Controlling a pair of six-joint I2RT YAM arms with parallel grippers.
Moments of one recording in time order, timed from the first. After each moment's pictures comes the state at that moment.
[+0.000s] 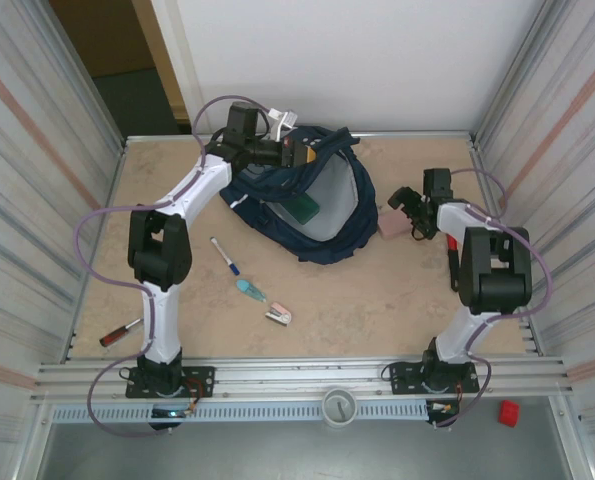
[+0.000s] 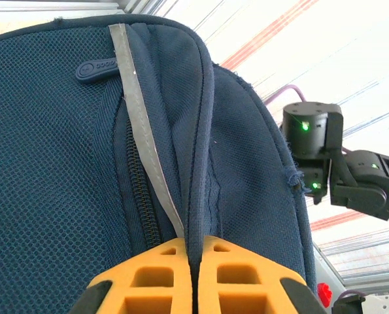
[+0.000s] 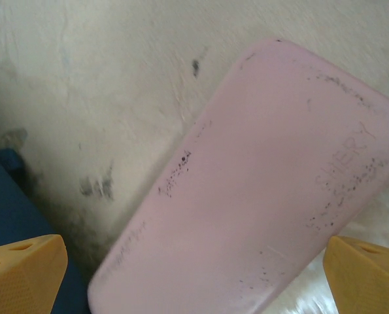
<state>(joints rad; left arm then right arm) -0.38 2.10 1.88 -0.30 0.92 -0.36 0.00 1.78 1.09 -0.27 -0.06 0.69</state>
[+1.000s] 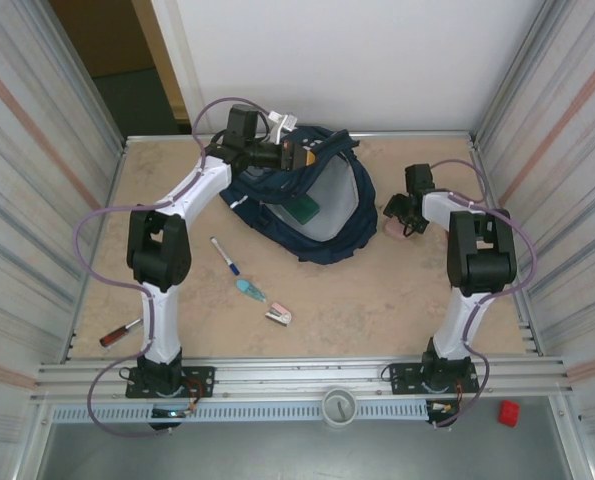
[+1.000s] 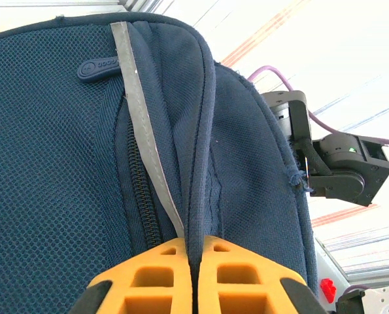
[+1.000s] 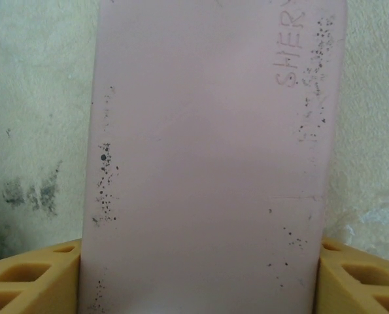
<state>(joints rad) -0.38 2.08 1.85 -0.30 0.92 -0.34 0.05 1.90 1.18 -0.36 0.06 0.54</state>
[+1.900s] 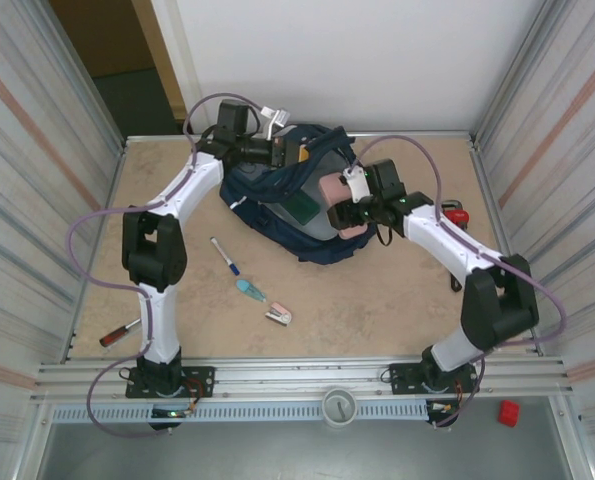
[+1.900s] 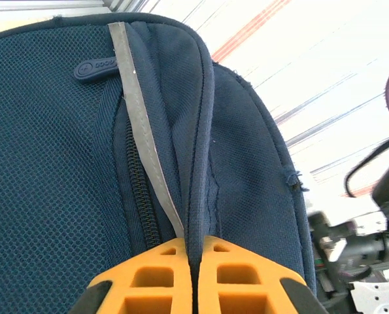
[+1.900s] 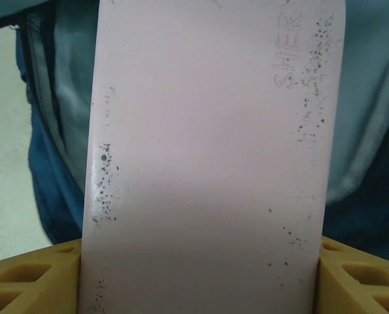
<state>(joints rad) -0.34 2.07 1.89 -0.36 1.01 -0.31 0.41 1.58 1.18 -0.44 -0.20 -0.03</state>
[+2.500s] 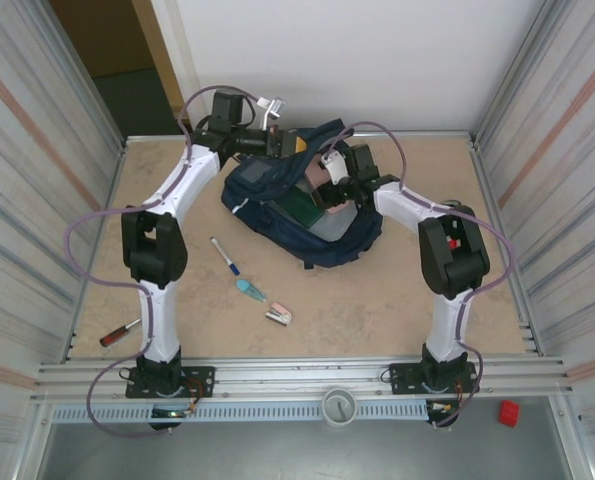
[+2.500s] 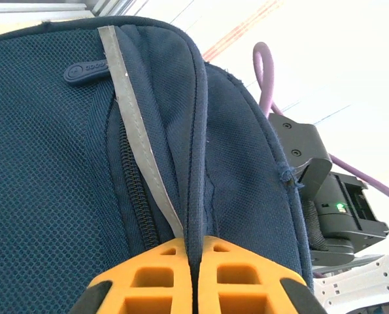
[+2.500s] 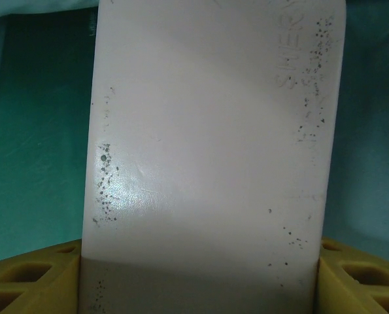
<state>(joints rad) -0.32 2.10 2.00 -0.43 1.07 -0.36 0.40 1.97 1.42 -0.19 -0.17 -0.19</state>
